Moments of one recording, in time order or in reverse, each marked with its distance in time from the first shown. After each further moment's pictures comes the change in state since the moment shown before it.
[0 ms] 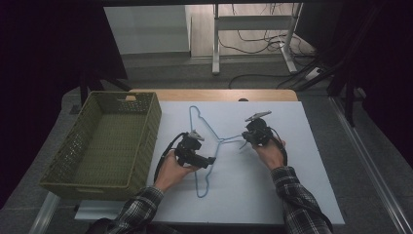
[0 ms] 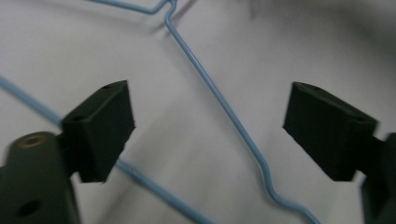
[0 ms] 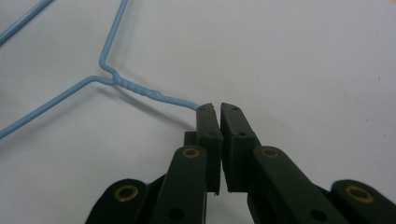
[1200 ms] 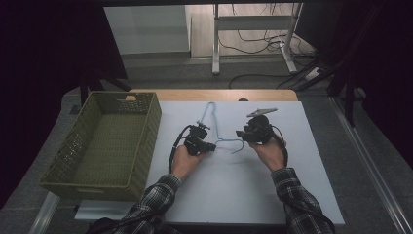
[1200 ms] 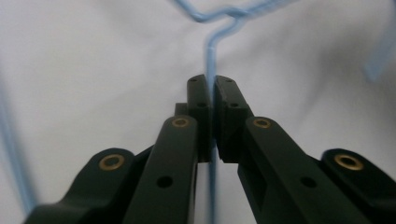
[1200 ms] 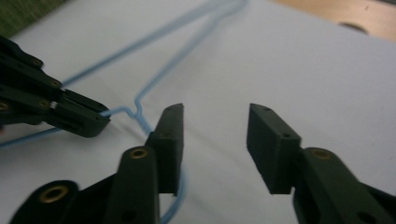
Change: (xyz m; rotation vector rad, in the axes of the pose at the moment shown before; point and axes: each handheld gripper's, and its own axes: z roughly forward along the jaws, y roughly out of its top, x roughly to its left) left arm 0.023 0.024 0.029 0.061 -0.021 -0.185; right arm 0.009 0.013 -0.031 -0.117 0.077 0.050
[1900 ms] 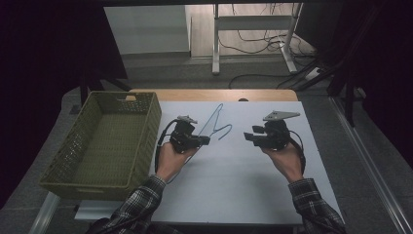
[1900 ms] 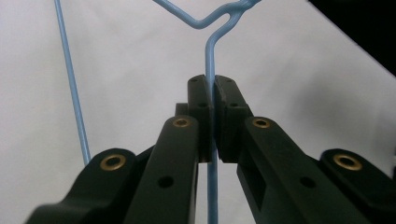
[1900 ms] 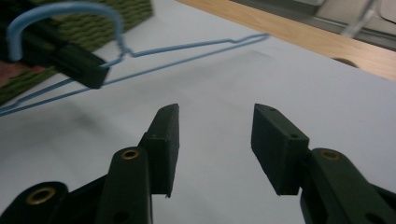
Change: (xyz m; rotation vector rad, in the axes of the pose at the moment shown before) left arm -0.009 -0.009 -0.069 -0.167 -0.119 0.042; right arm 0.009 -0.010 -0.065 -0.119 0.086 -0.048
